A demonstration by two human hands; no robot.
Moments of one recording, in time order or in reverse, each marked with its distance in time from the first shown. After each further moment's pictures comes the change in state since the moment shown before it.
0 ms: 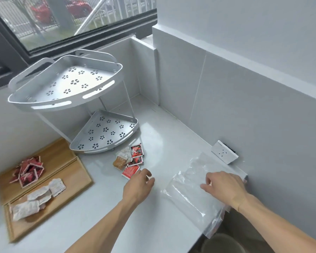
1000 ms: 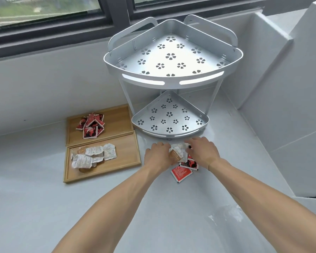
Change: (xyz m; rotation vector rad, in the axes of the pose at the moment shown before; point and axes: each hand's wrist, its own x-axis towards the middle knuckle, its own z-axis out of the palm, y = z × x) left_hand 0.077 -0.080 -0.077 0.135 0.062 -0.268; right_hand 0.197 -0.234 -0.022 -0.019 0.074 -0.532
